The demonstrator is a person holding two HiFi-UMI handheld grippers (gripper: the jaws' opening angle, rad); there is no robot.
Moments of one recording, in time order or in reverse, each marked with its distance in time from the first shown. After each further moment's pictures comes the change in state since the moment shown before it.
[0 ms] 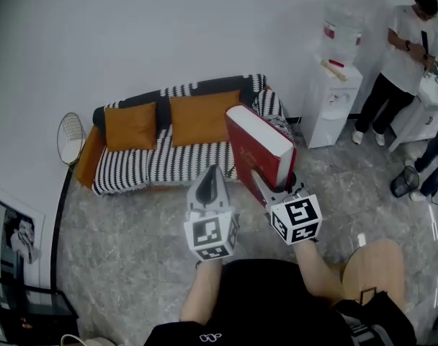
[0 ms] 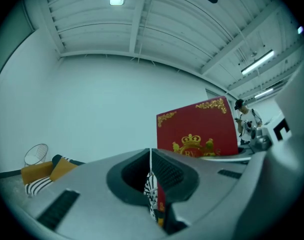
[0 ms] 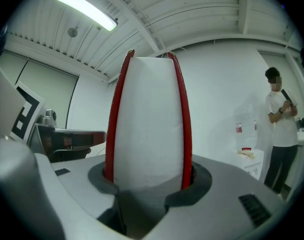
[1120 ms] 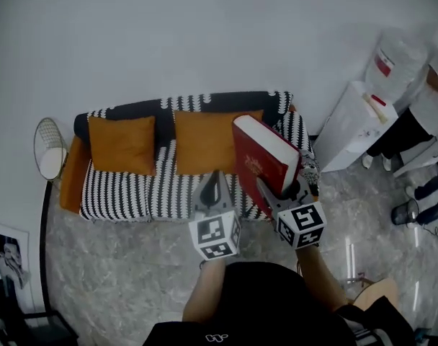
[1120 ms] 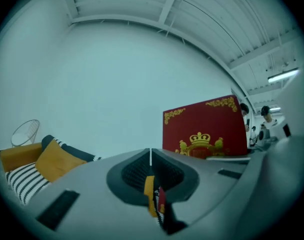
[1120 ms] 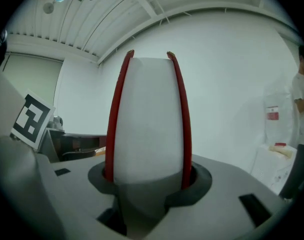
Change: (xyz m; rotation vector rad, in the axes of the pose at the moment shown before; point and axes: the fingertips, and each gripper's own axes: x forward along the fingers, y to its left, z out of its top) left arm 0.308 0.236 -0.073 -0.177 0.135 0.014; right arm 0.371 -0.036 -0.038 0.022 0.168 0.012
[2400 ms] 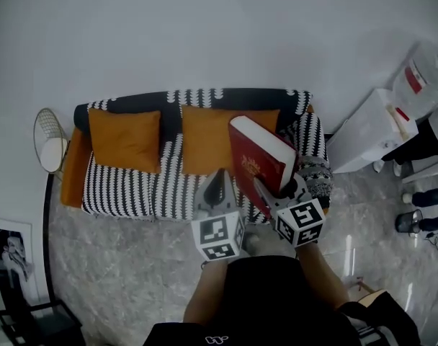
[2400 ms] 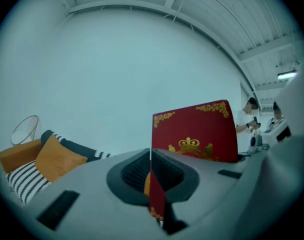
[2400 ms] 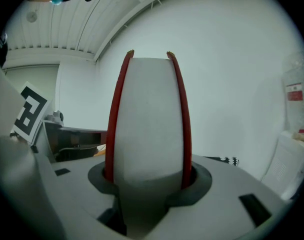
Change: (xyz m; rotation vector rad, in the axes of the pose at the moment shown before) left arm 0.098 0.049 -0.003 -0.016 0.117 0.025; right arm 0.125 -0.019 -0.014 0.071 0.106 0.103
